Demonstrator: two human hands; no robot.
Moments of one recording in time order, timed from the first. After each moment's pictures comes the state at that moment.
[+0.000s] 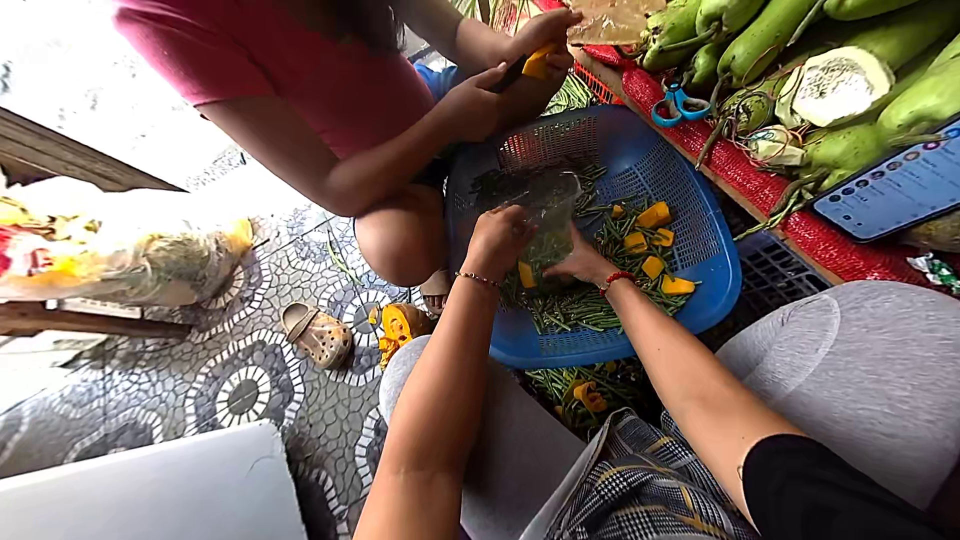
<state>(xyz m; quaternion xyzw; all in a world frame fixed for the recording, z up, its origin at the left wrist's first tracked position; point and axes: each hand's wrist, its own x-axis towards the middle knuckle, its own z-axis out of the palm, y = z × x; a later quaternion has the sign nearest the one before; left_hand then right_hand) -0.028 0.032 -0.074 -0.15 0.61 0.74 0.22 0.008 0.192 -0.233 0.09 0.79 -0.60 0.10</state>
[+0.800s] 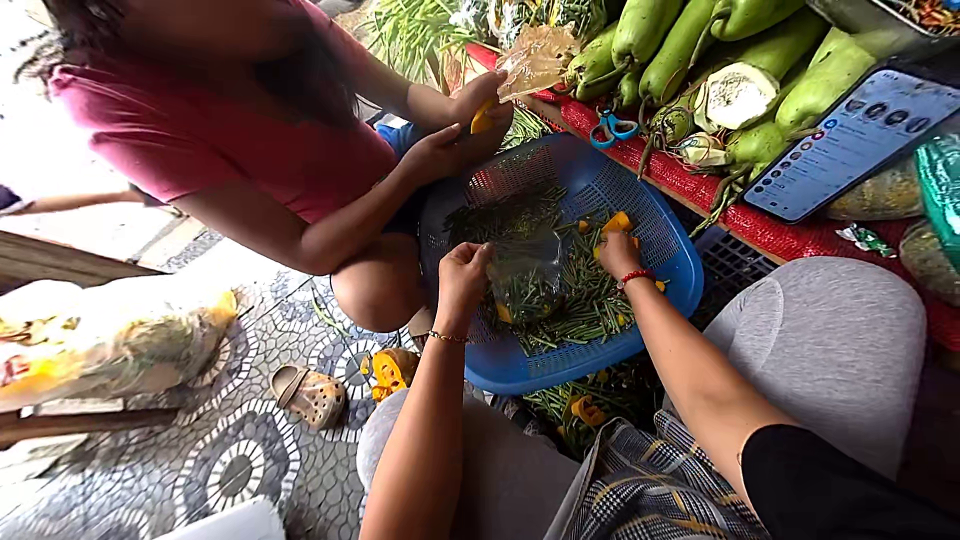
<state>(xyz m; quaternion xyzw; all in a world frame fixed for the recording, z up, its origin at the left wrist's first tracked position) 0.001 0.013 -0.066 0.05 0.82 0.55 0.13 0.042 0.280 -0.196 0.29 0.88 -0.37 0.02</state>
